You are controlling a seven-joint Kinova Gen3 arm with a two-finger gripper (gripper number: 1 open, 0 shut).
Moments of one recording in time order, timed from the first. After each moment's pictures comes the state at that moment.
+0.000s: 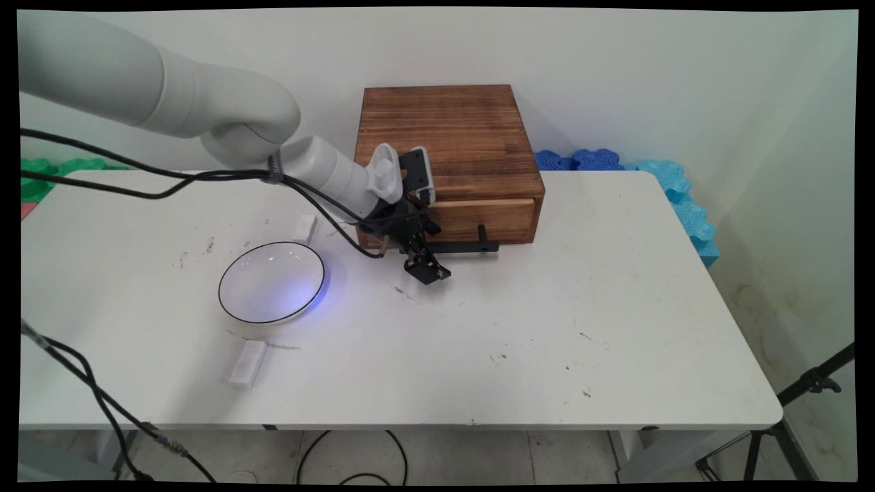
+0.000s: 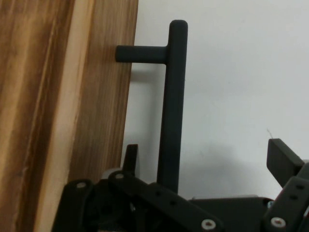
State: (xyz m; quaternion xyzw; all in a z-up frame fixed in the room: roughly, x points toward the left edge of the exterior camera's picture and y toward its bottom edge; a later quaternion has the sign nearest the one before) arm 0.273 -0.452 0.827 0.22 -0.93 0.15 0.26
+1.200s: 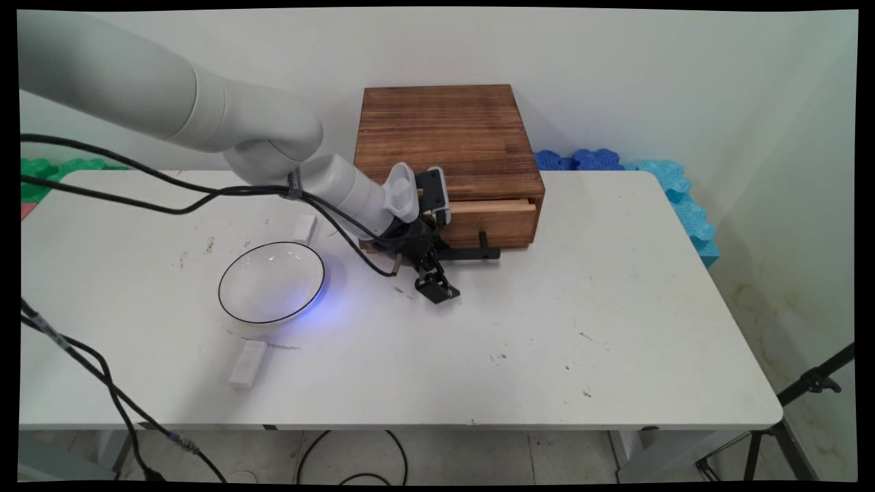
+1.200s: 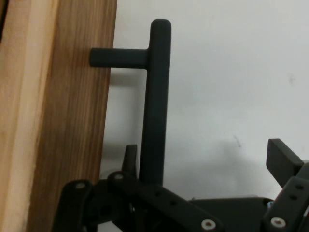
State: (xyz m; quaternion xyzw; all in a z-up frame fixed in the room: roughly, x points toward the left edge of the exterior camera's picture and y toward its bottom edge) arm 0.248 -0.443 0.812 0.21 -0.94 0.13 0.25
